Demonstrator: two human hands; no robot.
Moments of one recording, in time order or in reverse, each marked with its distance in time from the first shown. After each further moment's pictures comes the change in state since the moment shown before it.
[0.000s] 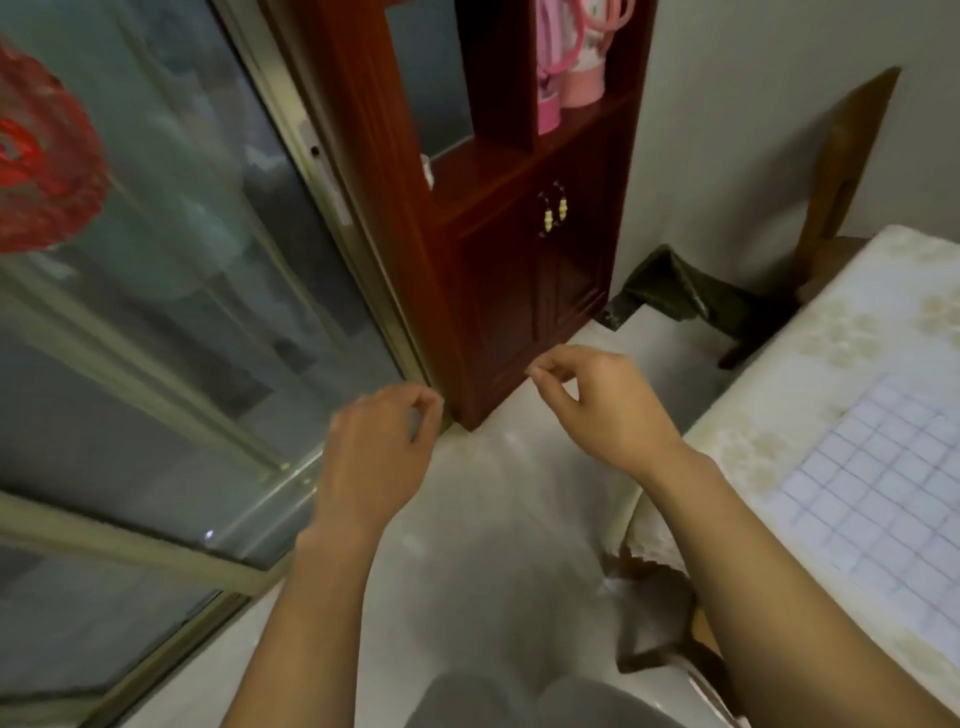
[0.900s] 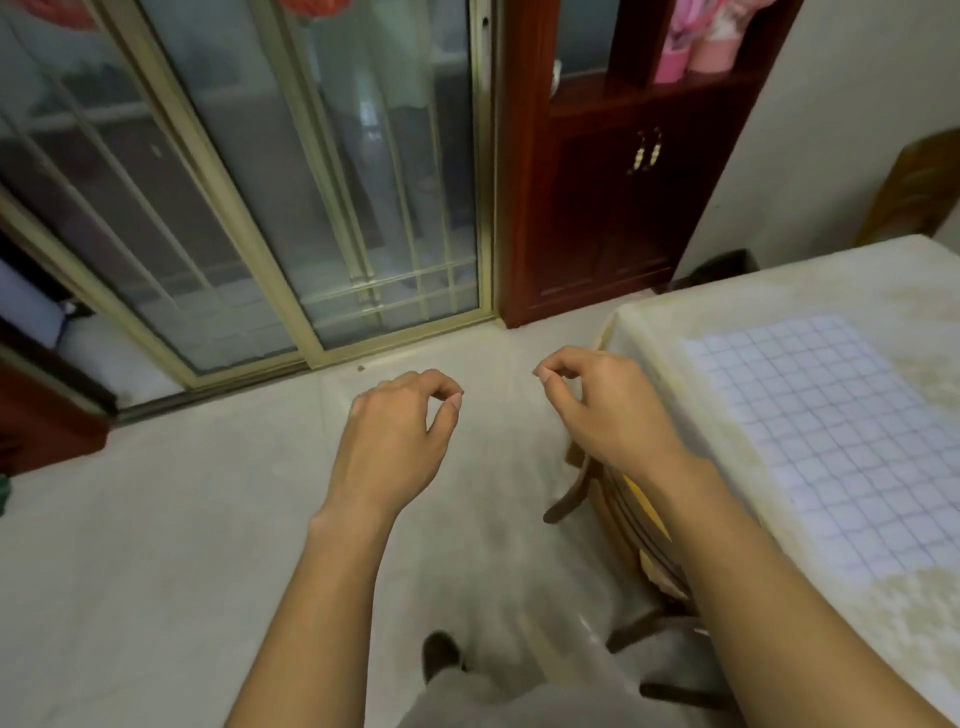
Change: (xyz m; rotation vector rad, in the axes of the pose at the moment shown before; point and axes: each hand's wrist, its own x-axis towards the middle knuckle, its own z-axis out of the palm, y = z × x) left_hand -0.497 0.182 0.021 -0.098 0.145 -0.322; right_hand -0.426 -0.025 -0.107 -0.024 -0.256 -0.242
